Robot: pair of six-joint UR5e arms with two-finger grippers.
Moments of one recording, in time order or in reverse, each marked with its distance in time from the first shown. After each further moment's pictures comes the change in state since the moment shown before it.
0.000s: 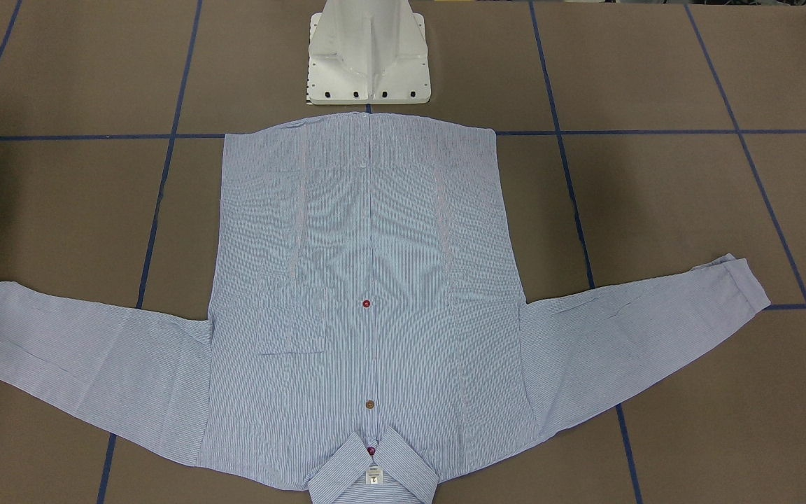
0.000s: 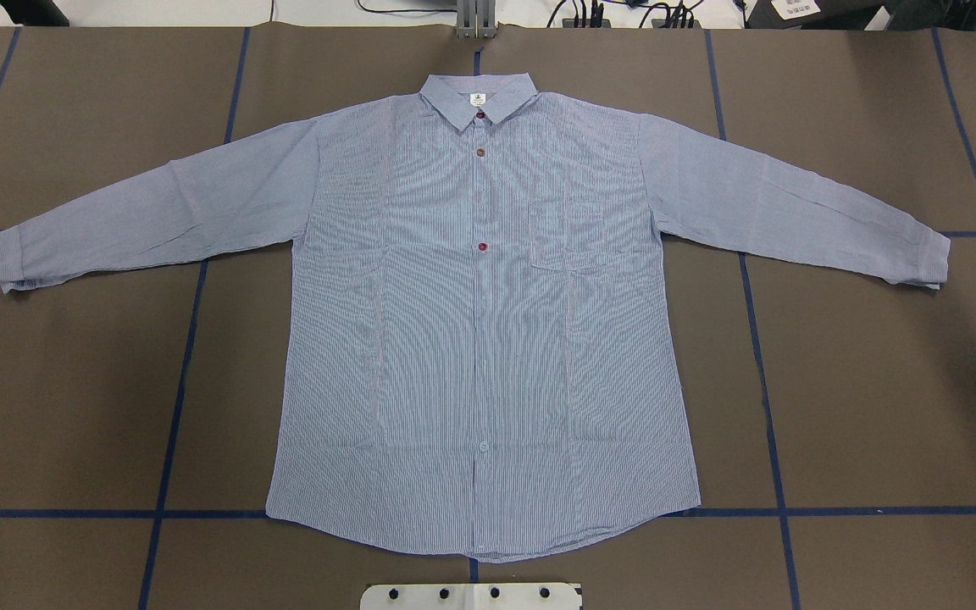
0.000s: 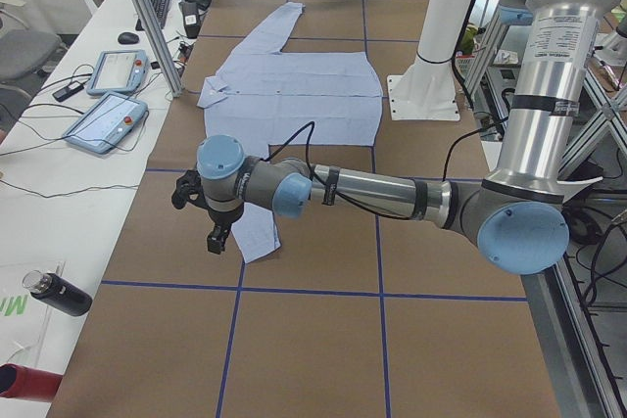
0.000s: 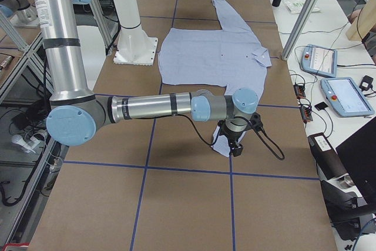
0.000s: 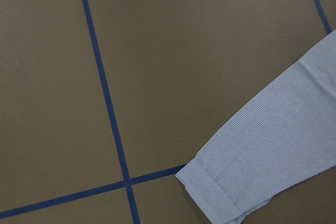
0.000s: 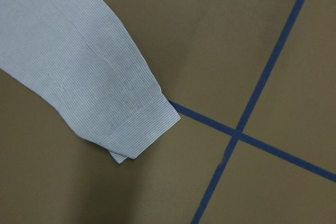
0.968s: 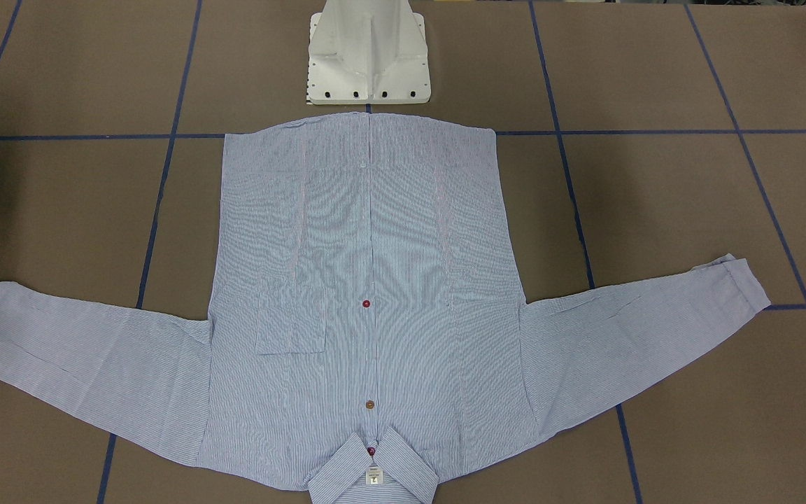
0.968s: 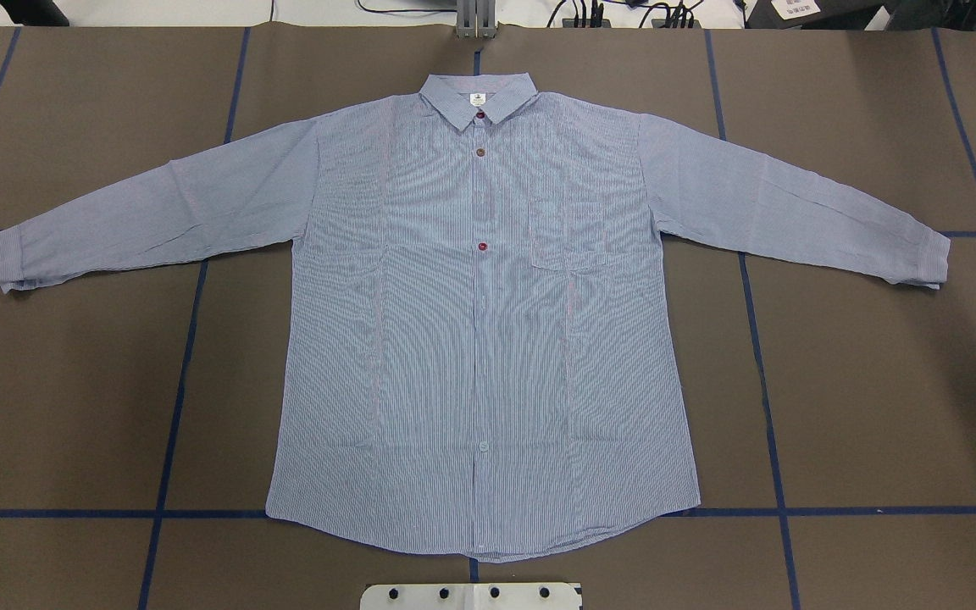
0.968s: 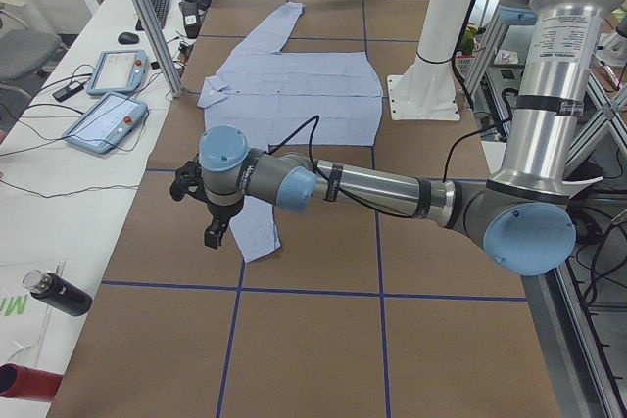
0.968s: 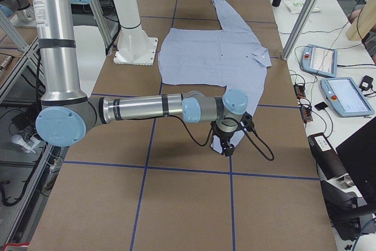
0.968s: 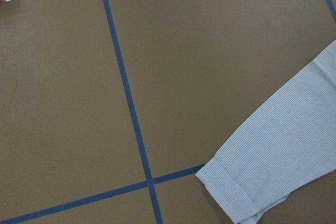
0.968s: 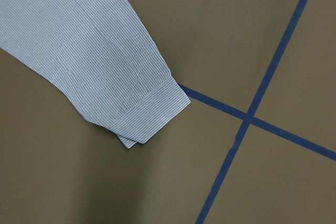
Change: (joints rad) left arm -0.014 0.010 -0.061 0.002 -0.017 -0.004; right arm -0.028 -0.046 0.008 0.055 0.009 0.035
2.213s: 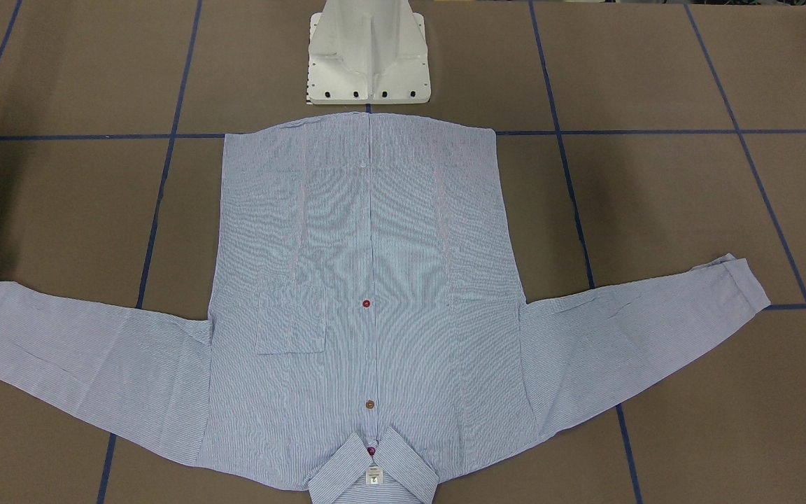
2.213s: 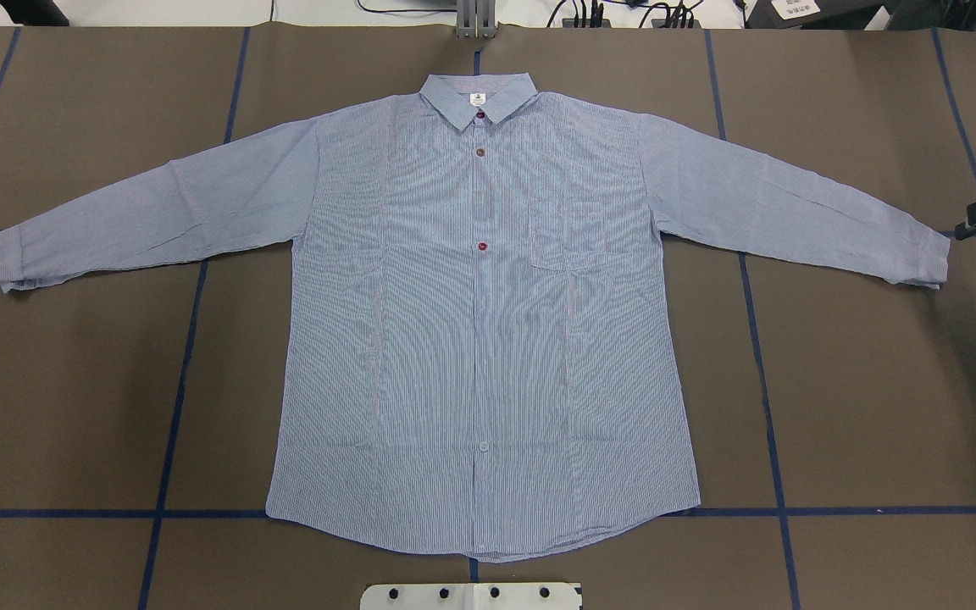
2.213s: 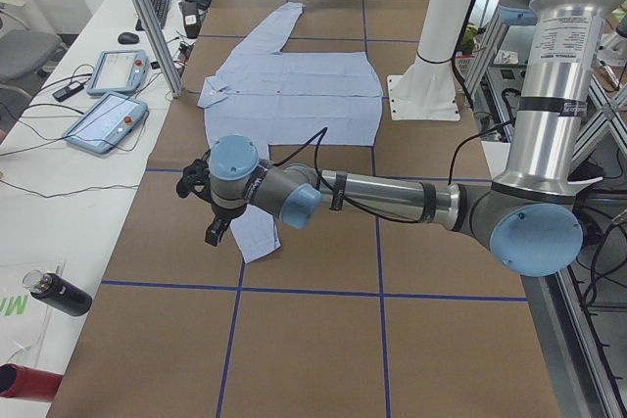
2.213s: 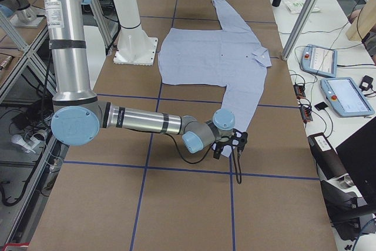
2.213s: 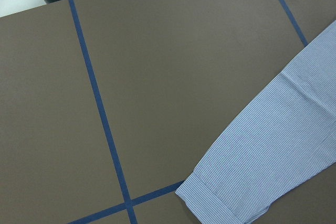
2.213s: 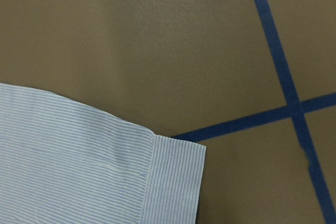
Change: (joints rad) left arm 0.011 0.027 0.030 -0.180 -0.027 -0.016; right arm -0.203 0.001 -0.283 0.718 -0.008 1.280
